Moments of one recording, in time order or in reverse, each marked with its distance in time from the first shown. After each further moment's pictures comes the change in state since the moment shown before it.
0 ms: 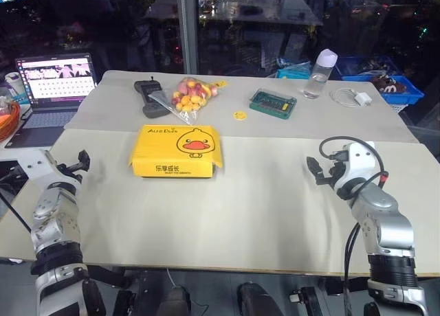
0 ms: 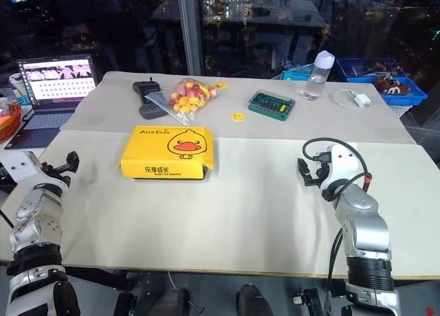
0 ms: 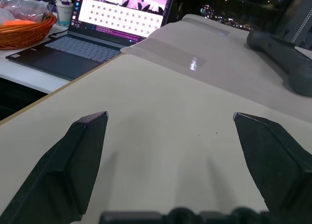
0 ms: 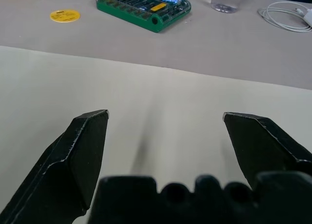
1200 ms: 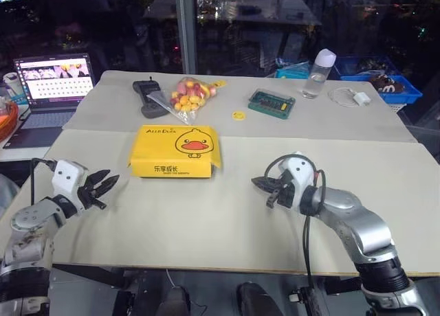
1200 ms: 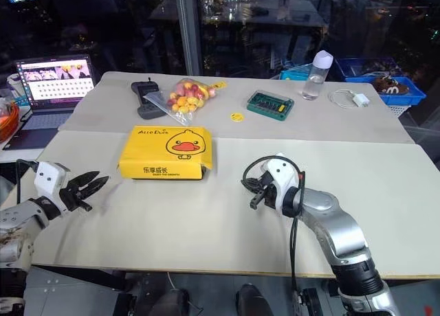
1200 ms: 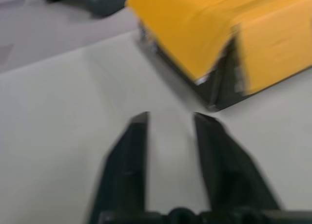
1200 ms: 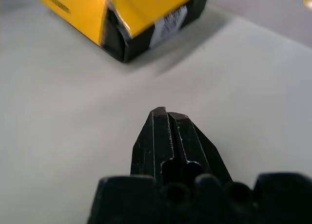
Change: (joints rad) left arm 0.249 0.237 -0.241 -0.153 0.059 -0.067 -0.618; right arm -0.025 -0.045 0.373 -0.197 0.086 0.150 0.346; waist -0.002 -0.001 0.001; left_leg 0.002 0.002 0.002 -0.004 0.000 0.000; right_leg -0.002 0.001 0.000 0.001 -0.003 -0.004
